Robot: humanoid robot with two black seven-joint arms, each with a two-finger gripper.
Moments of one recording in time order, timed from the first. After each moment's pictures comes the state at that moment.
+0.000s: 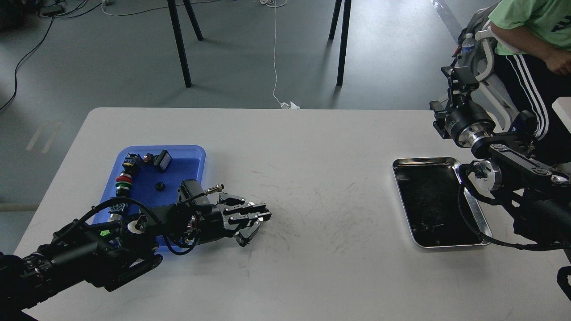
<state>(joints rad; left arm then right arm) -0.66 0.29 -0.15 -0.82 2.01 0.22 -0.49 0.82 -0.40 0.41 0.64 -0.24 -0.01 0.39</state>
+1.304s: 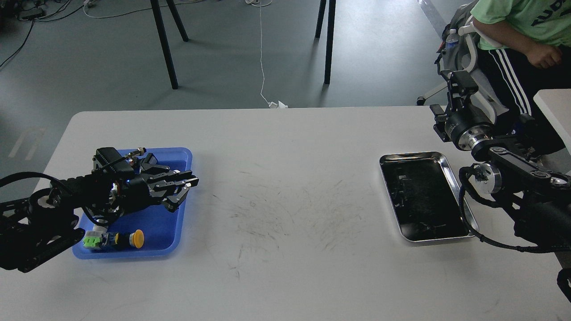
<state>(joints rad) -0.73 0.67 -0.19 -0.94 1.92 0.21 -0.49 0.81 -0.40 0.41 0.64 -0.25 -0.01 0.39</state>
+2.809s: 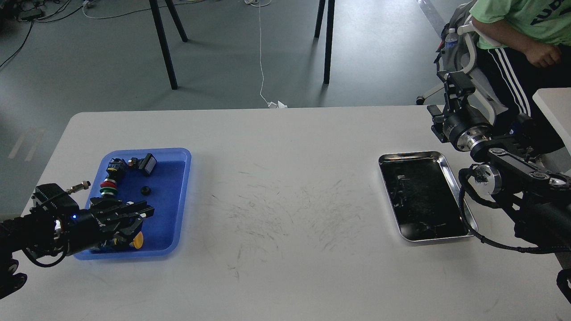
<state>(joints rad) -0.54 0.86 -0.18 -1.06 1.83 0.29 -0.49 0.81 -0.40 0.41 0.64 -0.27 0.01 0.39</state>
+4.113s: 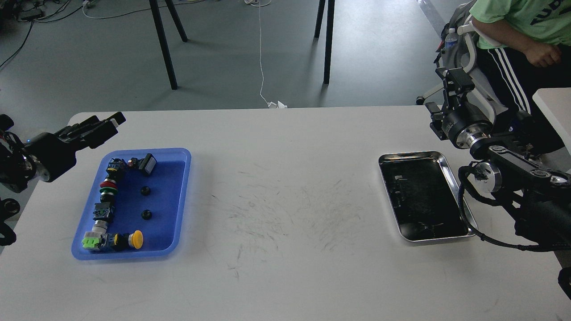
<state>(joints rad) -0.76 0.90 -0.26 -1.05 0.92 0.14 -0.49 0.82 -0.41 0.41 0.66 -0.27 0.01 0.39</state>
